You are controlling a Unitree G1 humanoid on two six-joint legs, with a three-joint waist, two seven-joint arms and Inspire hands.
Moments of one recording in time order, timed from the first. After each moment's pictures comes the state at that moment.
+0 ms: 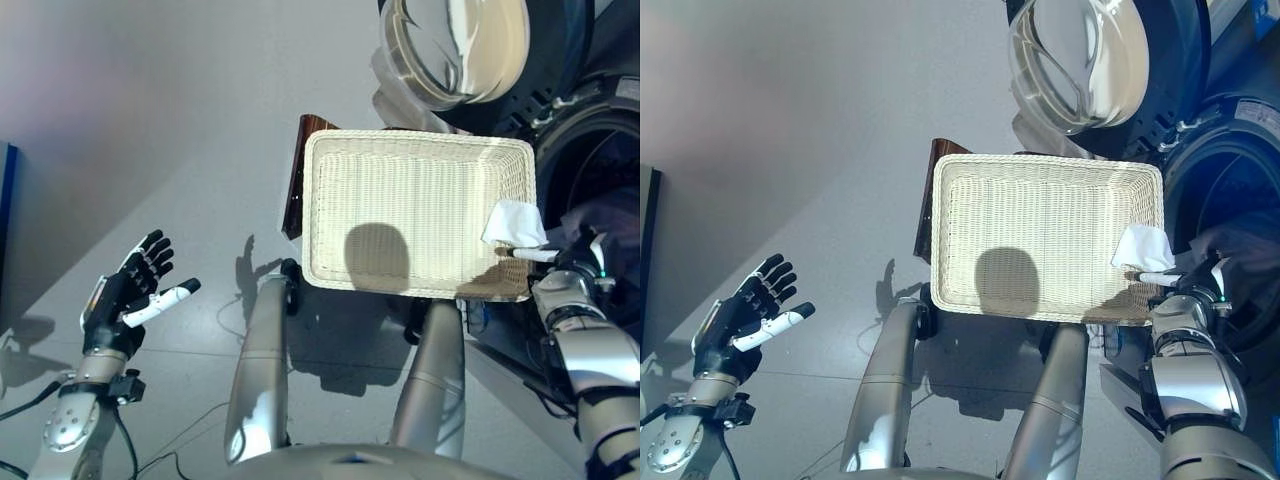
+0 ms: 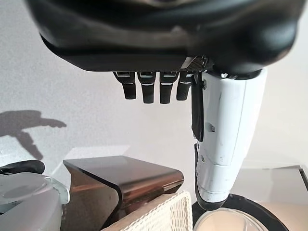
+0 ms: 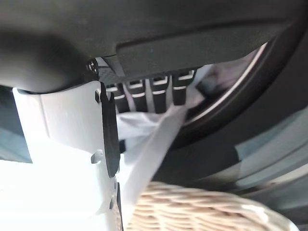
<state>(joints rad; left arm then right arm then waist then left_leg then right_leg) 0.48 0.60 0.06 -0.07 -0.60 -0.33 -0.02 -0.74 -0.67 0.08 1.43 -0.04 0.00 -0.50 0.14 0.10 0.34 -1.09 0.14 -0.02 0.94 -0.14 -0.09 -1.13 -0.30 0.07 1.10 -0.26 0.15</state>
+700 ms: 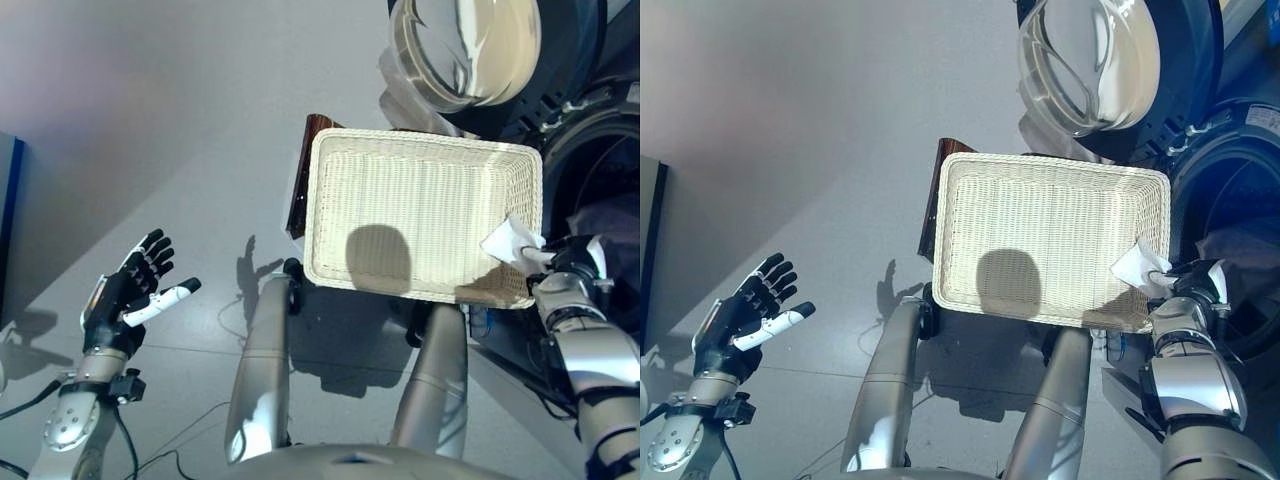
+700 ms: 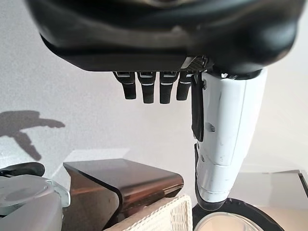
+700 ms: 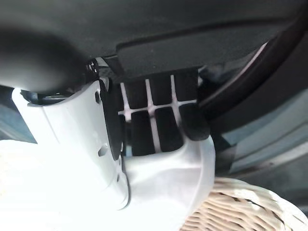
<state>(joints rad) 0.47 0.60 0.06 -0.07 -0.60 -0.33 -0.02 -0.74 -0.67 0.09 1.46 -0.05 0.00 -0.46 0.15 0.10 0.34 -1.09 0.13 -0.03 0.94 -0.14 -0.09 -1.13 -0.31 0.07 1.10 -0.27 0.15</state>
